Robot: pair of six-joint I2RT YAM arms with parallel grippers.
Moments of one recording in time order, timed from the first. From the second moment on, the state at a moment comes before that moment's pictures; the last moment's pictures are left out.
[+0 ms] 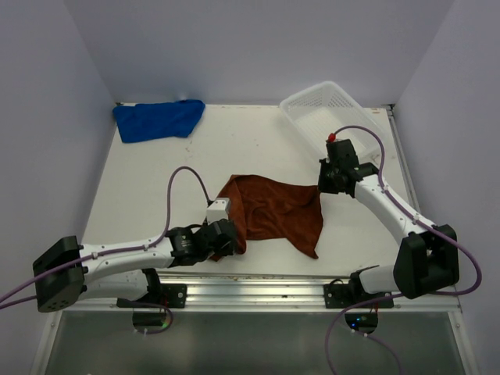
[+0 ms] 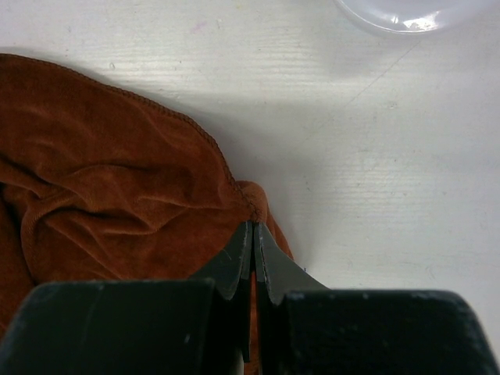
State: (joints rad) left arm -1.12 1.12 0.56 -0.36 -0.40 -0.95; right arm 0.29 1.37 1.01 -0.60 0.08 0.38
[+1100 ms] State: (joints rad) left arm -0.80 1.00 0.87 -0.53 -0.59 -0.68; right arm 0.29 1.37 1.22 -0.70 0.09 0.38
